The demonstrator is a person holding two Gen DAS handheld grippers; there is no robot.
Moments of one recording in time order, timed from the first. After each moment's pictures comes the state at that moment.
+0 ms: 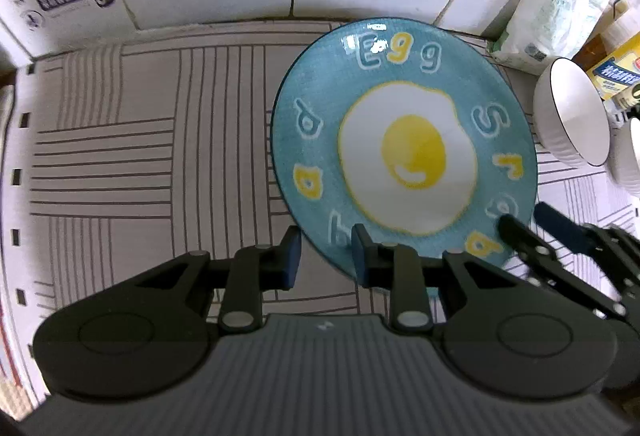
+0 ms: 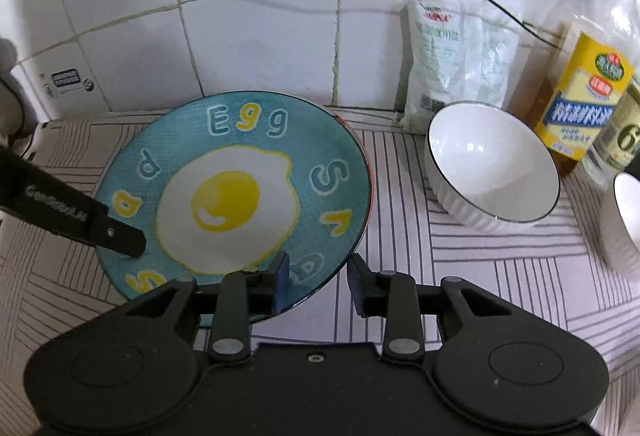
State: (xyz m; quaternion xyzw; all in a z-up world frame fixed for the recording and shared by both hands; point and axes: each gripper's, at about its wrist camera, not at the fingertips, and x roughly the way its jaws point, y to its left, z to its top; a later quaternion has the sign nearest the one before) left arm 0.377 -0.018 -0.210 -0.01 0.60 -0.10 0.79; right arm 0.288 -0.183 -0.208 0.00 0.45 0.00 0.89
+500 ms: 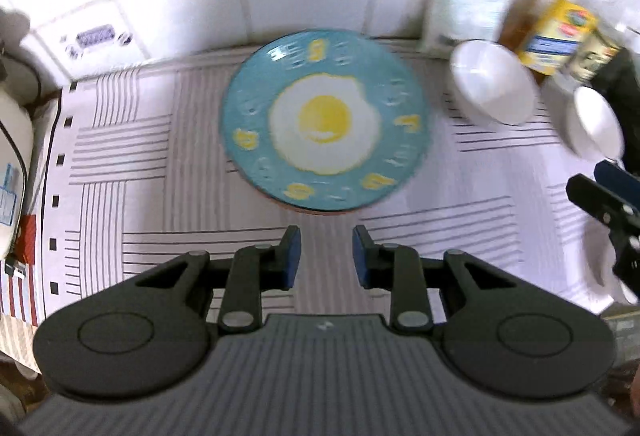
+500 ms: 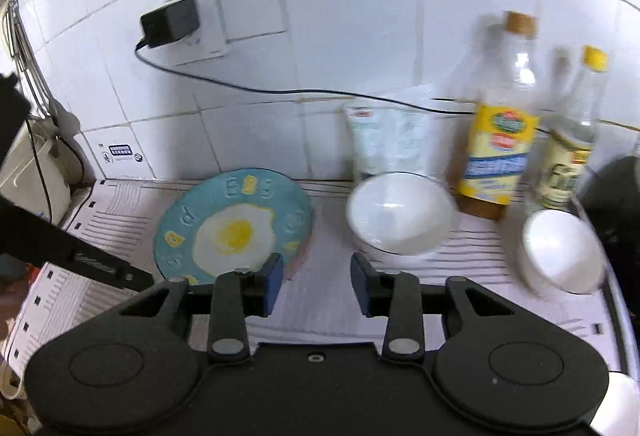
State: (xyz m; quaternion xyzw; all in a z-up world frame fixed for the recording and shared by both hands) left arm 0.280 -0.089 -0.130 0.03 0.56 -0.09 0.82; right arm 0.196 -0.272 -0.109 0.03 0.37 0.05 0.93
